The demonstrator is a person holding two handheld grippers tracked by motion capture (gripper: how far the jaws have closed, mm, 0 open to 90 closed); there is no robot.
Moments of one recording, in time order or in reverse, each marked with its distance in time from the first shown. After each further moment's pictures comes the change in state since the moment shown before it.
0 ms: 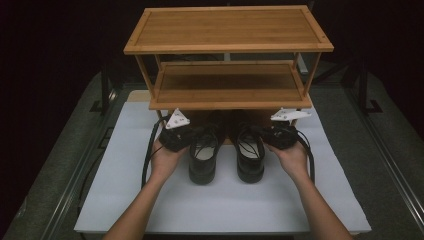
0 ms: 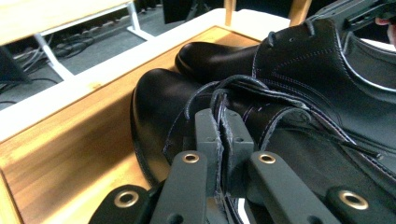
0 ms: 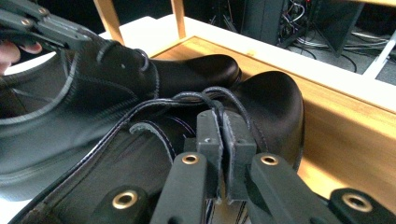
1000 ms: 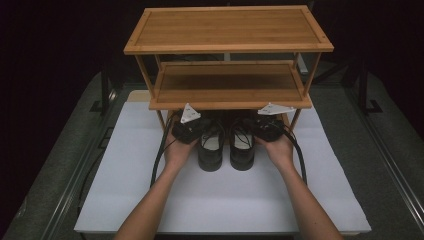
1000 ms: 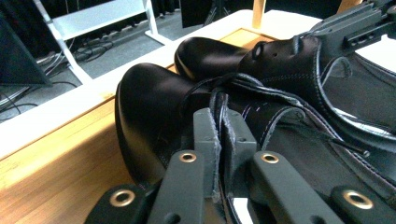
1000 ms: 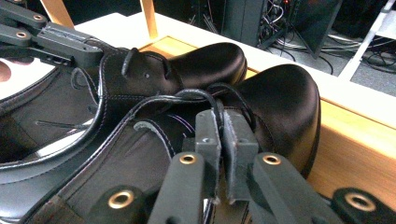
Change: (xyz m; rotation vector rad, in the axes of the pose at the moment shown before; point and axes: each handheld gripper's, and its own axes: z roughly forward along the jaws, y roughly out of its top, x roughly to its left) left arm 0.007 0.000 0.043 -0.019 0.052 0.012; right arm -0.008 0.004 0.045 0.002 -0.085 -0.012
